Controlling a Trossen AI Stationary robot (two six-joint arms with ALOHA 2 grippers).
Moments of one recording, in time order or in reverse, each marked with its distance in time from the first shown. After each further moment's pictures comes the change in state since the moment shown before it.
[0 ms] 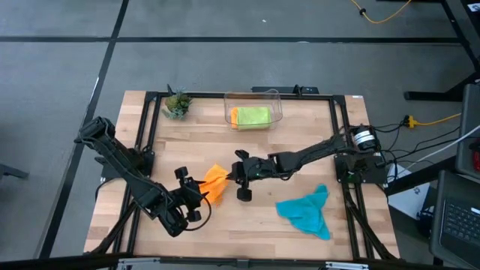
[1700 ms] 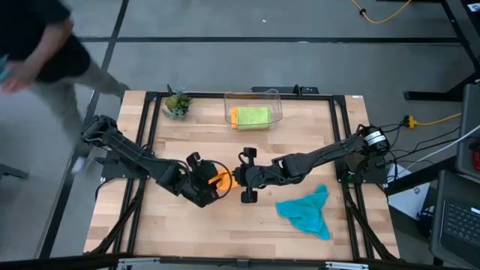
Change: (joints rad) left arm 0.285 -0.003 0.000 0.108 0.230 0.050; right arm 0.108 -0.099 0.220 -0.452 0.300 -0.126
